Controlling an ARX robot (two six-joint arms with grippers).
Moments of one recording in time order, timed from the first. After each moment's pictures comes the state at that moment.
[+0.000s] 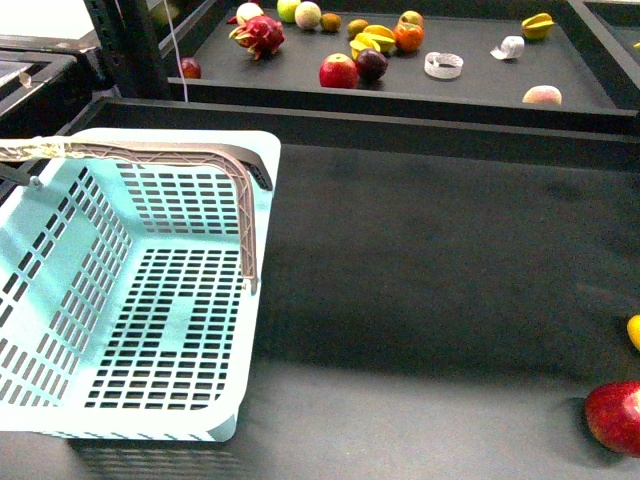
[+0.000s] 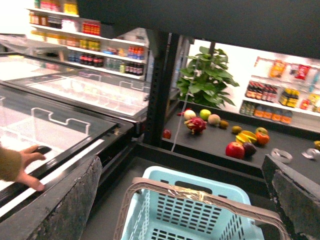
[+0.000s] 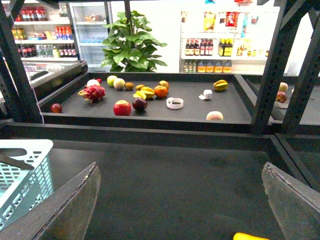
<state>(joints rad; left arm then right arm) -0.18 0.06 0.01 0.24 -0.49 -0.07 0.00 0.00 0.01 0.00 0.00 0.00</state>
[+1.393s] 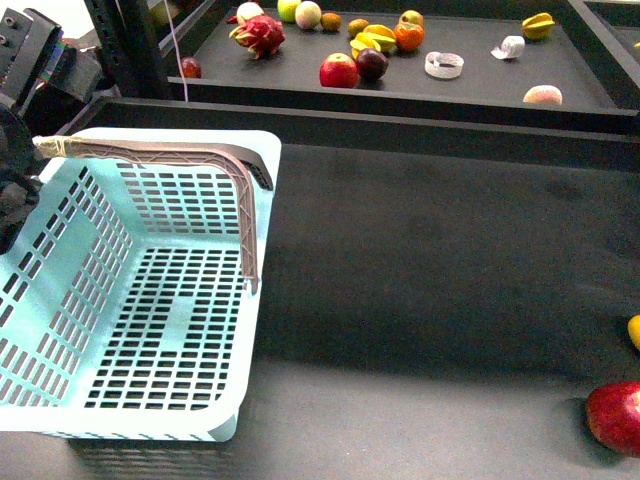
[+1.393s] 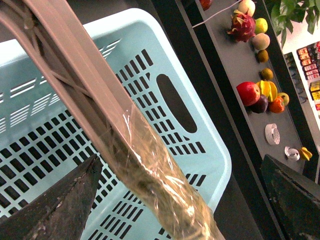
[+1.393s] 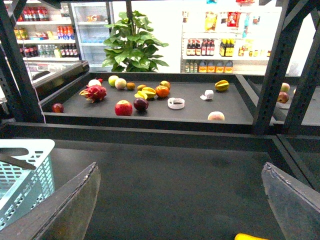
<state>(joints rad) -0.11 1.89 0.72 0.66 -0.32 -1.05 0.00 0.00 0.01 0.00 0.00 0.00</state>
